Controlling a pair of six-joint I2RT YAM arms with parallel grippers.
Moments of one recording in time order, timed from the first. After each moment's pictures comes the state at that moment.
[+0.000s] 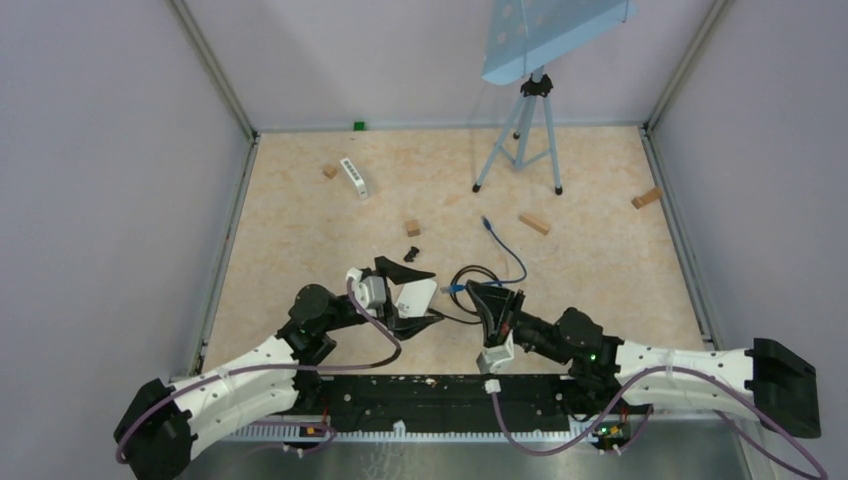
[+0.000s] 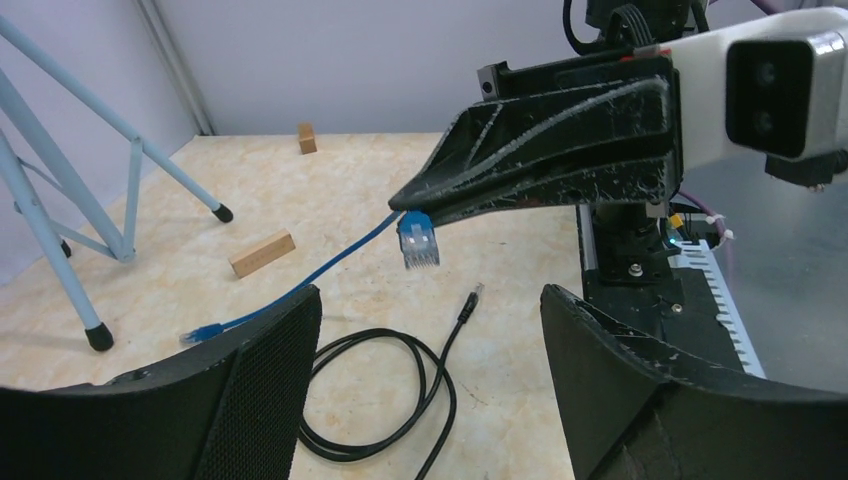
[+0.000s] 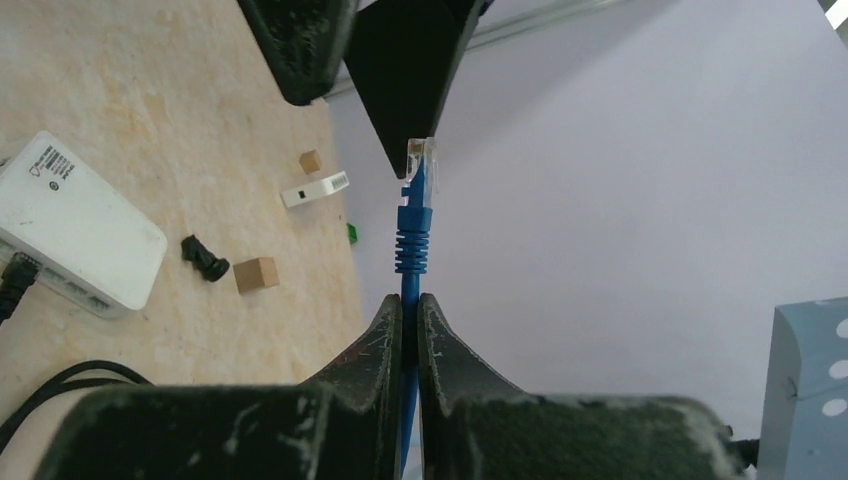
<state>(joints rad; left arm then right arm) -0.79 0.74 0.23 0.76 0.61 -0.03 1.21 0.73 0.16 0.71 0.06 -1.28</state>
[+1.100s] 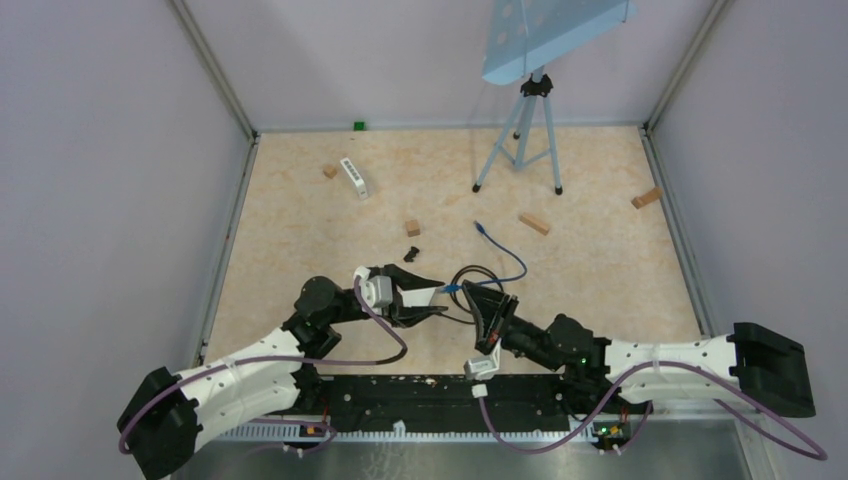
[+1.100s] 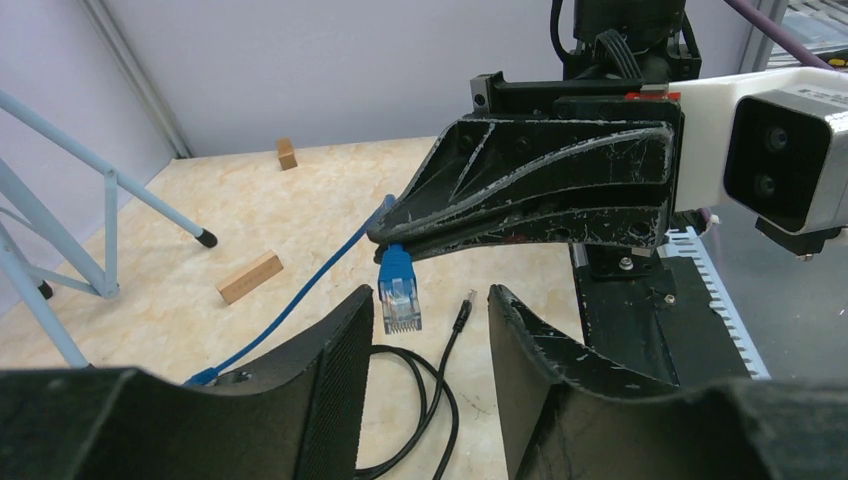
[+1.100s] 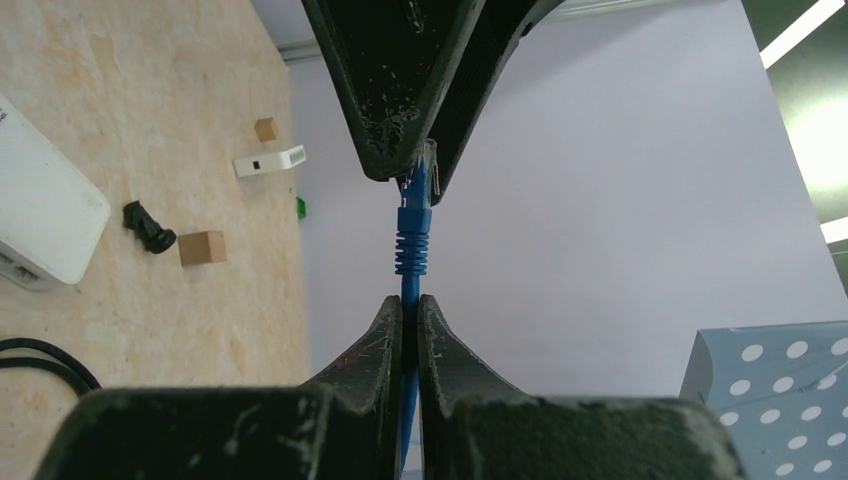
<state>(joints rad) -0.79 0.83 0.28 0.79 0.69 0.02 1.33 0.86 0.17 0.83 0.23 -1.50</state>
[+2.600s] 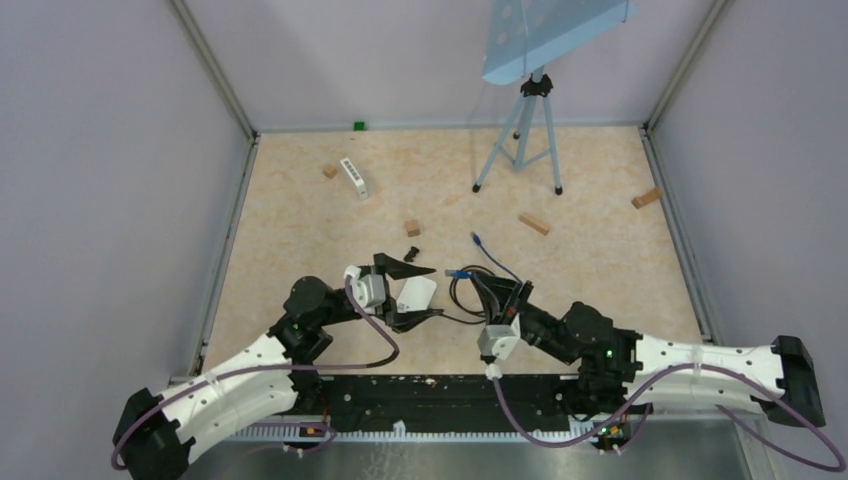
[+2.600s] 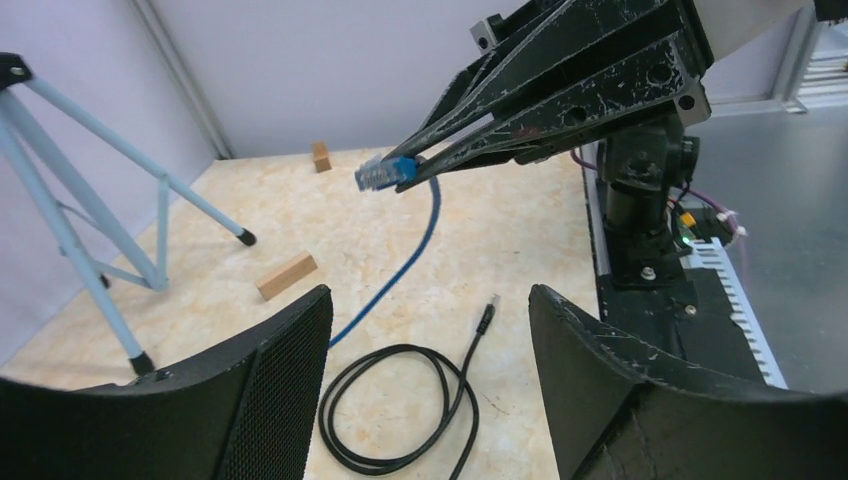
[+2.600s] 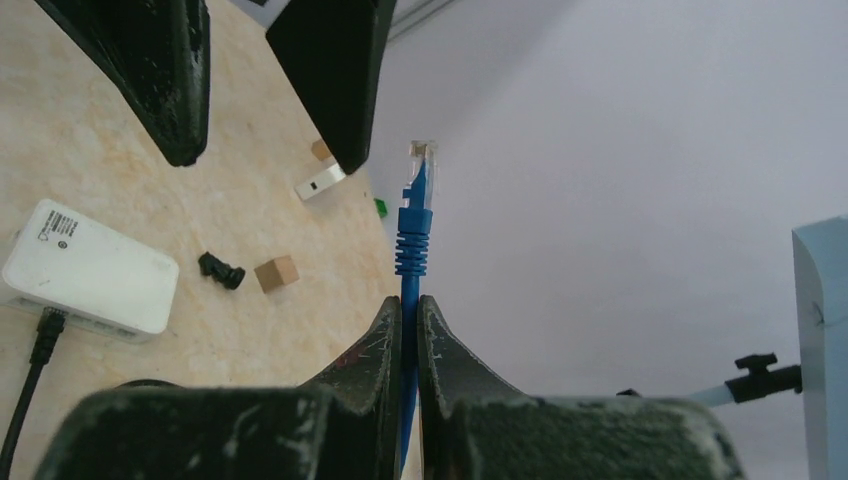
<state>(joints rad) -0.79 0.72 0.33 0.62 0.65 0.05 1.34 0.66 0.37 0.42 0.29 -1.11</state>
